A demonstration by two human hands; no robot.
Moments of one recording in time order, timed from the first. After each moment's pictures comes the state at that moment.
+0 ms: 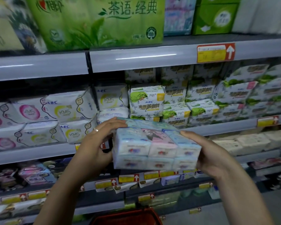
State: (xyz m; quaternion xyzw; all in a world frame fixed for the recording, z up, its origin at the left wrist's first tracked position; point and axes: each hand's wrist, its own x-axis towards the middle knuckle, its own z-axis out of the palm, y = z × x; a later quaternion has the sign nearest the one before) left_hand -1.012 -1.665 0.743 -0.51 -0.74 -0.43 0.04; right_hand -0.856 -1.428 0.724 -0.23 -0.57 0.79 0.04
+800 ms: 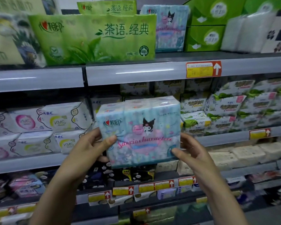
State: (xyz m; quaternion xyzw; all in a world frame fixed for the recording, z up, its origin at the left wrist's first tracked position) left_hand -1.002 -1.652 0.758 -0.30 -0.70 -0.63 -0.16; right_hand -0.848 -1.433 0.721 -0.10 -0.69 0.67 0.27
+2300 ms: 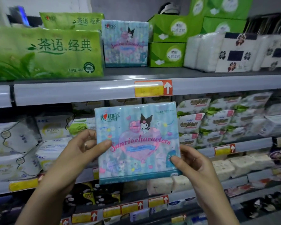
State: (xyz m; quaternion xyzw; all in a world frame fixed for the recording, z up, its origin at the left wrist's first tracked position) left_hand -0.960 -1.534 0.789 -0.28 -0.66 -0.68 -0.18; right_hand -0.794 -1.332 0.744 -0.19 -0.66 0.66 0.31
